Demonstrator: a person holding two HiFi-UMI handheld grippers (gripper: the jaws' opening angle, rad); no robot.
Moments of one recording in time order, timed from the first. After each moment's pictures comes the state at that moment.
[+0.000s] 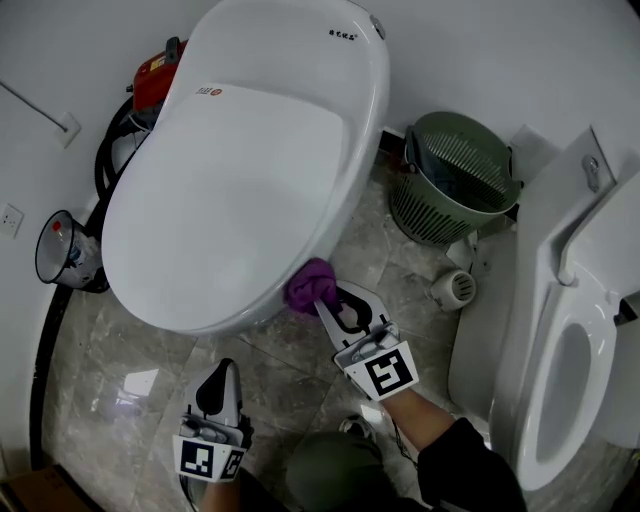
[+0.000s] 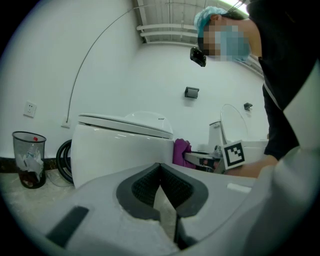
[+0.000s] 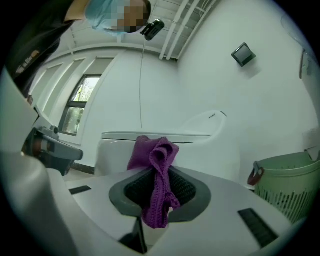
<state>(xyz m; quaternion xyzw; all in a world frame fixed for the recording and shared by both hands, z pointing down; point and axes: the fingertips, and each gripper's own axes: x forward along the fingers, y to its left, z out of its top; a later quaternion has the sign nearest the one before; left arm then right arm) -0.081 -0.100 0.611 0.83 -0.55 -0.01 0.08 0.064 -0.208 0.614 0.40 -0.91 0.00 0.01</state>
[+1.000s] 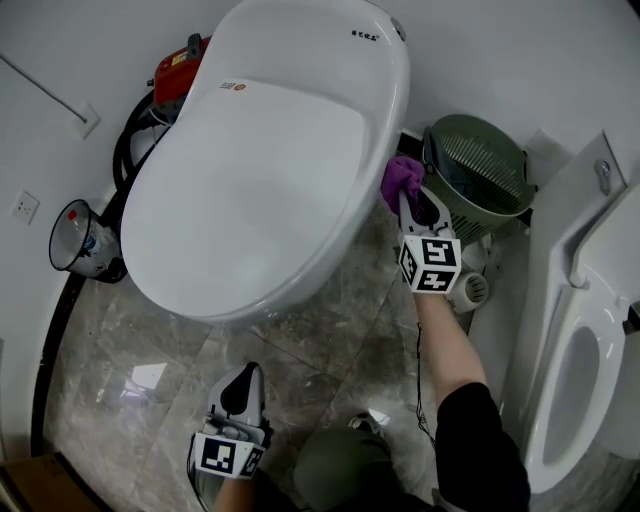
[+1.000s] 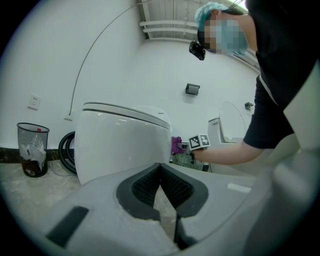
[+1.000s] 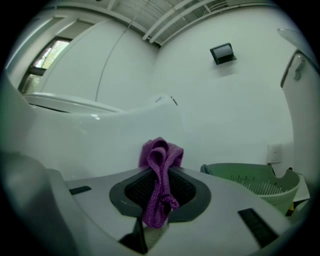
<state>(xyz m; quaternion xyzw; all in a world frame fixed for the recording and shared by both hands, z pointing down) -0.071 -0.077 0.639 0.83 -0.55 0.00 0.10 0.202 -0.385 0.621 0.60 -0.80 -0.03 0.07</state>
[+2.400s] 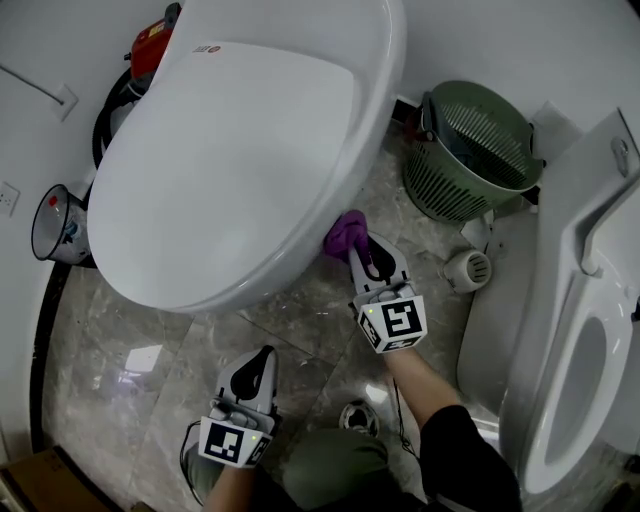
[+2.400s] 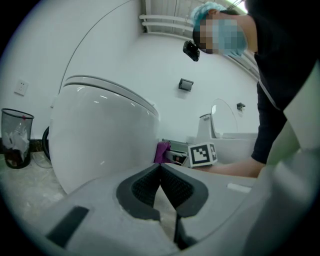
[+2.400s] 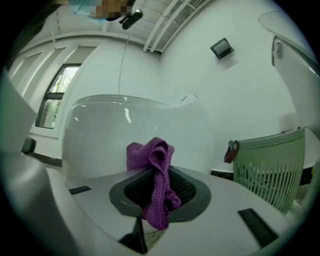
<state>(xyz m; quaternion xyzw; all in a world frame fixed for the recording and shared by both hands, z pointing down) -0.020 -0.089 0.669 0.86 -0.50 0.01 0.12 0.120 -0.270 0.689 0.50 -0.87 0.01 0.01</state>
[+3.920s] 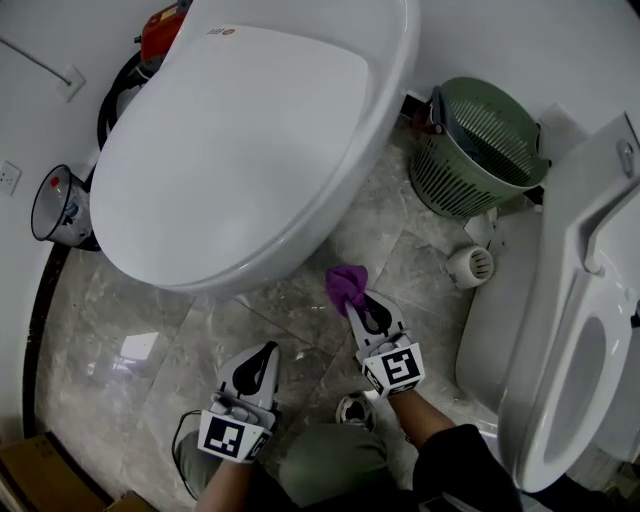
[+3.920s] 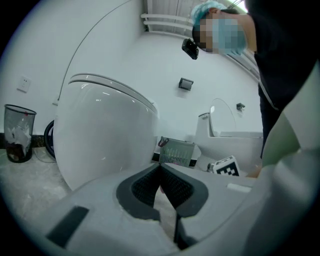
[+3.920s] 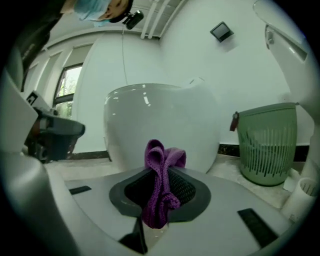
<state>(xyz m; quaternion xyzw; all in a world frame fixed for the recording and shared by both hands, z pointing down) -0.018 -0.071 0.680 0.86 -0.50 0.01 0.12 0.113 -0.155 0.760 0.44 -0.89 0.09 0.08</state>
